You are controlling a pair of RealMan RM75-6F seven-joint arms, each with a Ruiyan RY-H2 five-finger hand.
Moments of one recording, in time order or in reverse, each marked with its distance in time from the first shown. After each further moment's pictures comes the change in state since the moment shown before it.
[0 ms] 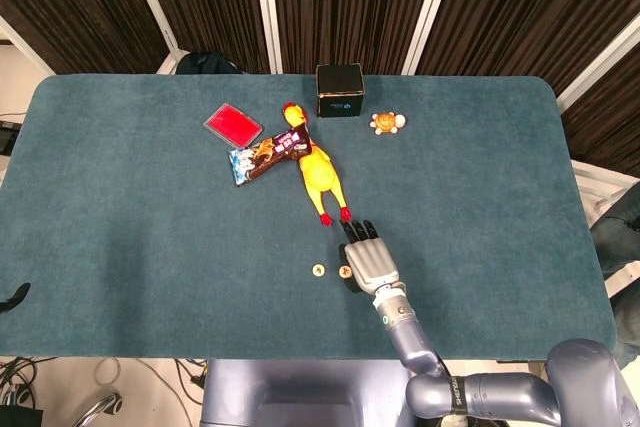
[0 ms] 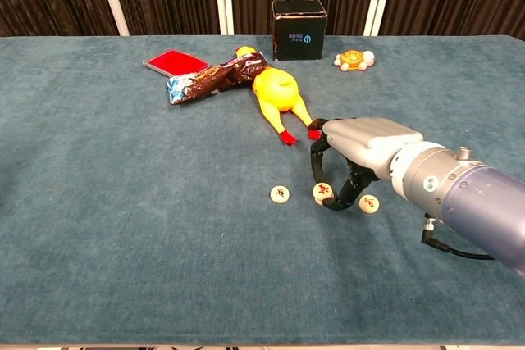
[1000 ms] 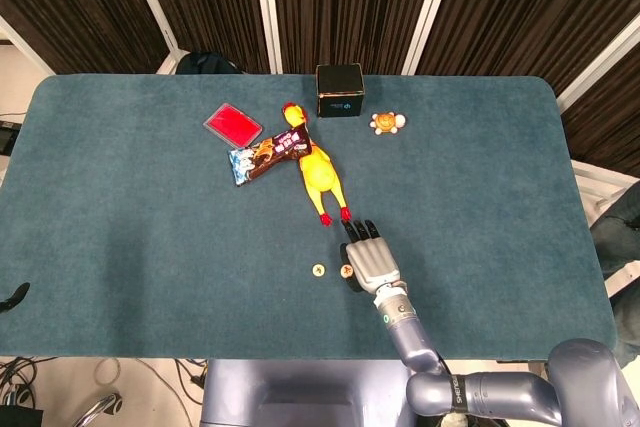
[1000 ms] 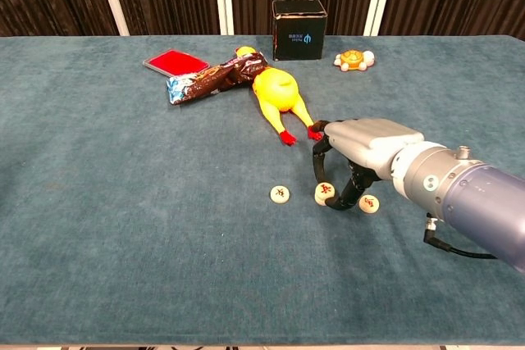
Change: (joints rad) left arm -0.001 0.000 -0.001 0.000 -0.003 -0.002 0.002; right arm -0.001 0.006 0.006 0.002 0.016 -0.010 -0.020
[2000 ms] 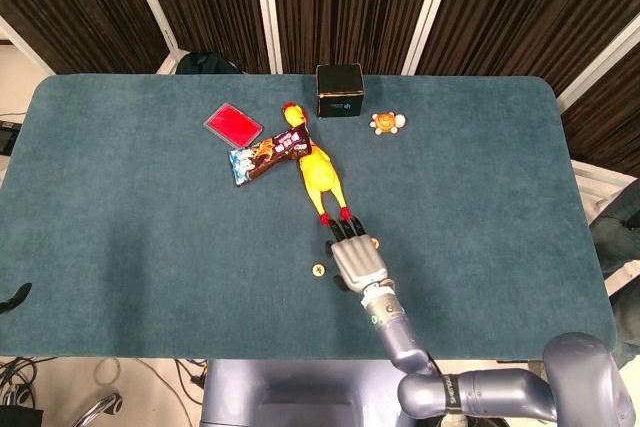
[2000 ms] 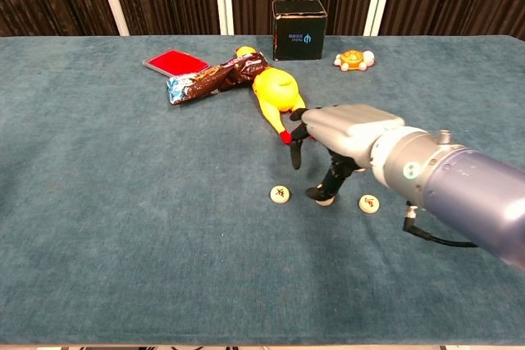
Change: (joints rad) left arm 0.002 0.002 0.001 -0.007 0.009 0.005 -0.008; right arm 0.050 -0.020 0.037 -0.061 0.033 0.025 -0.088
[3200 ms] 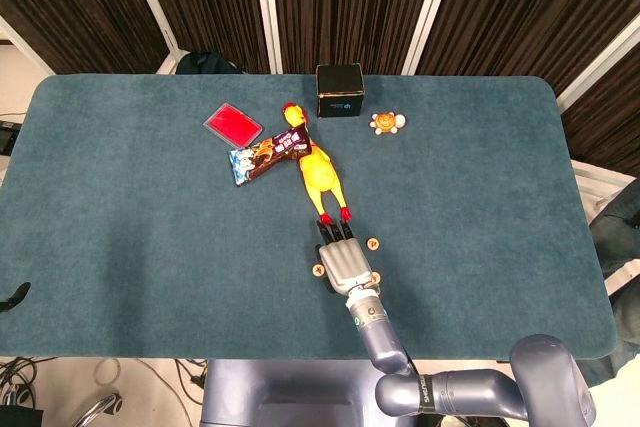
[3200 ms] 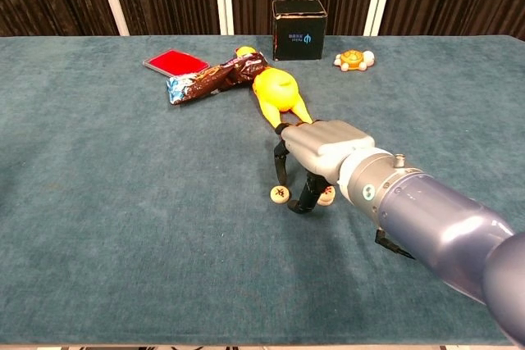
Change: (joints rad) left arm -0.002 0.002 -0.003 0.001 -0.011 -0.008 -0.006; right arm 0.030 -0.129 0.006 0.143 0.018 0.012 -0.017
